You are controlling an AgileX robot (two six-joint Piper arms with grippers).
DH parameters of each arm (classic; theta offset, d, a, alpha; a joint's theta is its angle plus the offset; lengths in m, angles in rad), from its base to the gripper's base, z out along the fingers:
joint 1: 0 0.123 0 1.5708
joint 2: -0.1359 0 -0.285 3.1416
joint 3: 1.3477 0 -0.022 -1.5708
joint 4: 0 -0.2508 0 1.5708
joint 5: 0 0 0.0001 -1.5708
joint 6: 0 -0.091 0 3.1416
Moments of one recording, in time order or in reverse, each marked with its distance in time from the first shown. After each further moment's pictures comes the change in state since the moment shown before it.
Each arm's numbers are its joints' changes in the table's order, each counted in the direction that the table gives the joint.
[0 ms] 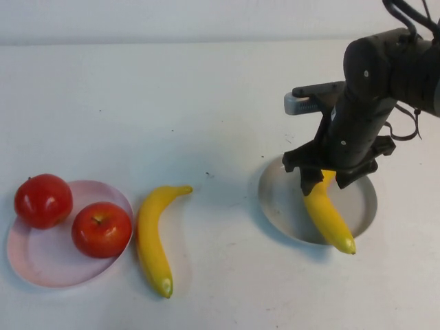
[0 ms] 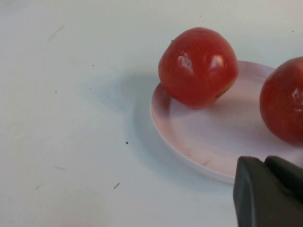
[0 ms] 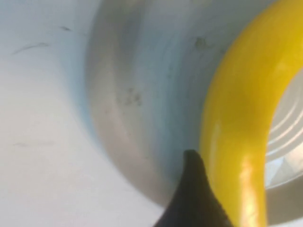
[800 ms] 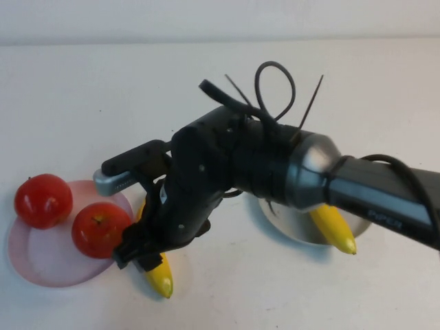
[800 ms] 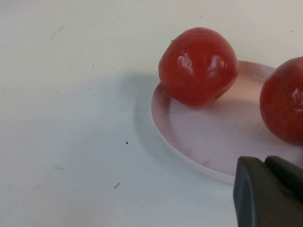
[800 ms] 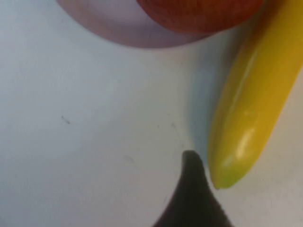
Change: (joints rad) right arm 0.480 -0.088 -0.149 -0.141 -0.174 0.097; left arm 0.000 0.000 0.000 0.000 0.000 0.000
